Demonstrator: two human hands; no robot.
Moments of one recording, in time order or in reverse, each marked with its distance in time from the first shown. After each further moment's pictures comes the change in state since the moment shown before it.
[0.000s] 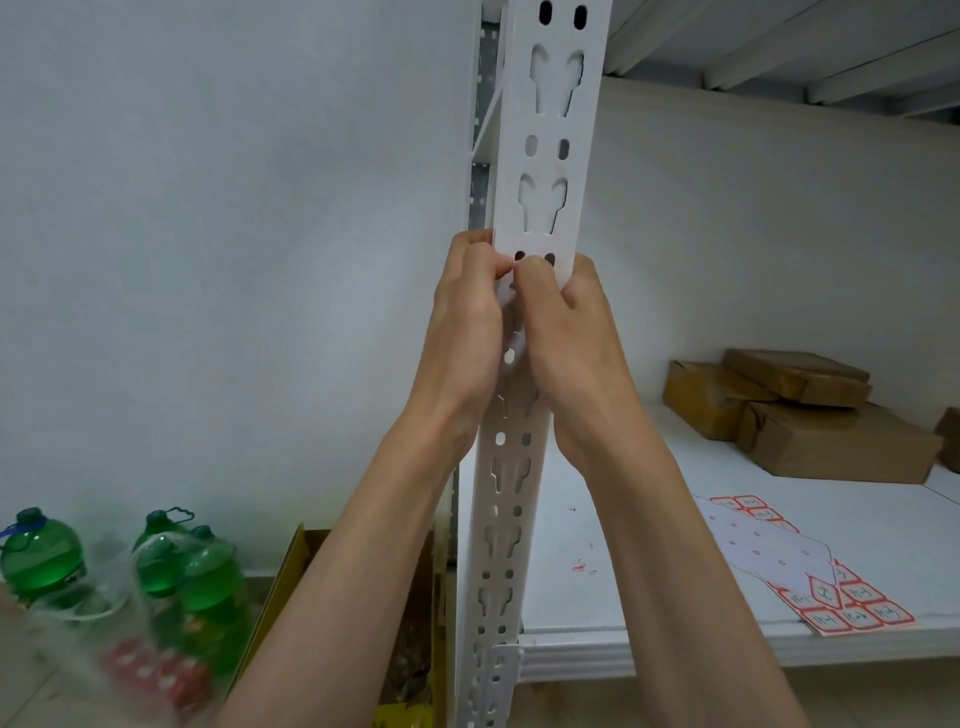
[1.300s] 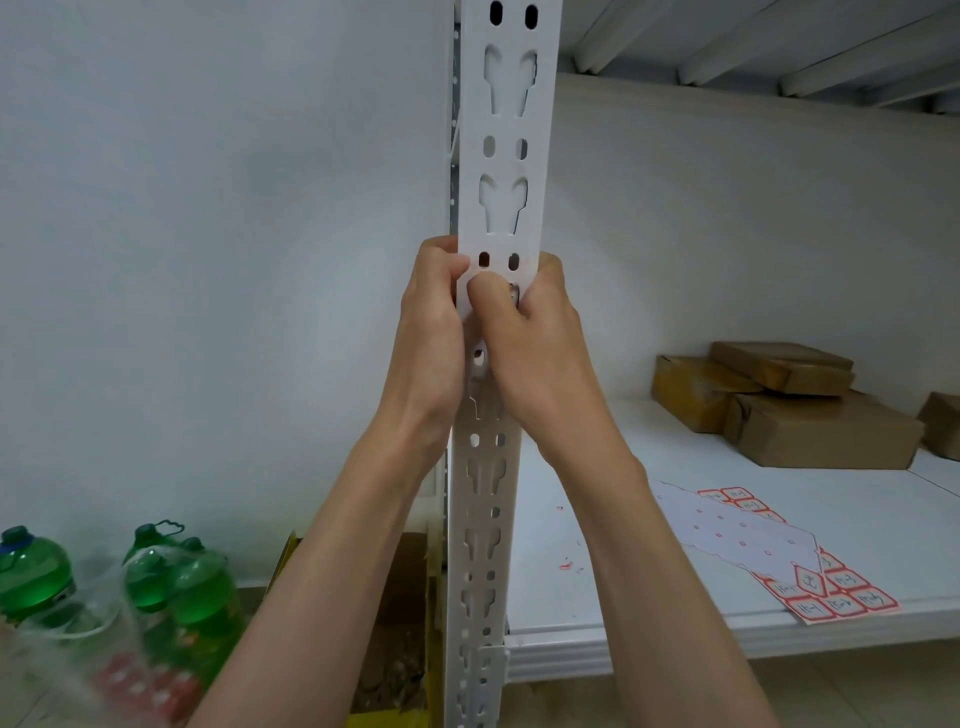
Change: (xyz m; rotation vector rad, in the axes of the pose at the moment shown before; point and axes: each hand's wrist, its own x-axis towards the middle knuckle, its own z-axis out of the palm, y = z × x) left_hand -0.003 -0.001 0.001 -0.020 -0.063 0.086; right_hand -0.005 -0.003 -0.006 -0.064 -0.064 -0.066
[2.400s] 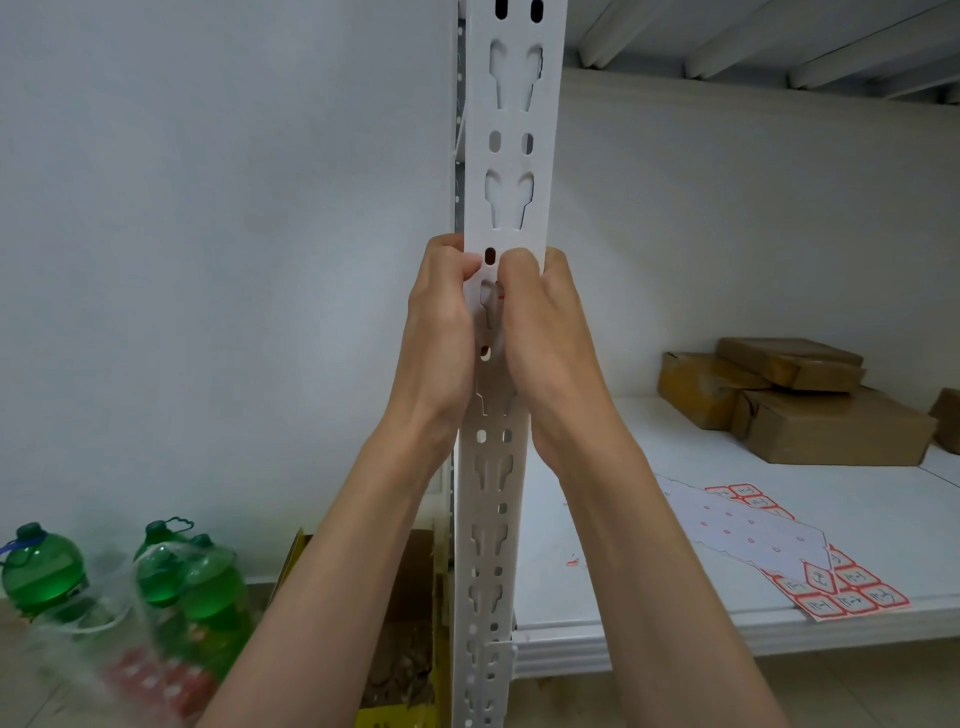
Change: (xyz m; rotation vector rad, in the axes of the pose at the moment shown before) left_hand 0.000 -0.001 0.001 0.046 0.009 0.016; right_hand 0.000 -0.005 0.005 0.132 0.026 0.109
